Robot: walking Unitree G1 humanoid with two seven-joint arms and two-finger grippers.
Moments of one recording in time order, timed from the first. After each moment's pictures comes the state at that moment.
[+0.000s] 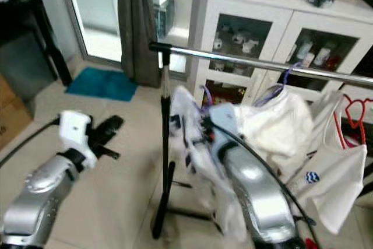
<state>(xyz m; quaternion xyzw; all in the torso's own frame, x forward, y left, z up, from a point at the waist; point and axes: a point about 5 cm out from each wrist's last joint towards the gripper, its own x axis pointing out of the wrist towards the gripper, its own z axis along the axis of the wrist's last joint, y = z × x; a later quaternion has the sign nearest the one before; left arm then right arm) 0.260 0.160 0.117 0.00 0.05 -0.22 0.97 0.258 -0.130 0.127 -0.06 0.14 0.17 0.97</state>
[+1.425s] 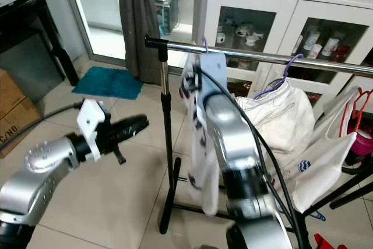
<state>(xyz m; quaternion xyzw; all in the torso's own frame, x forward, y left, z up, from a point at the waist) 0.270 0.146 0.150 0.06 0.02 -0.43 0.90 0.347 -0.094 0.188 -0.05 0.07 0.05 1.00</state>
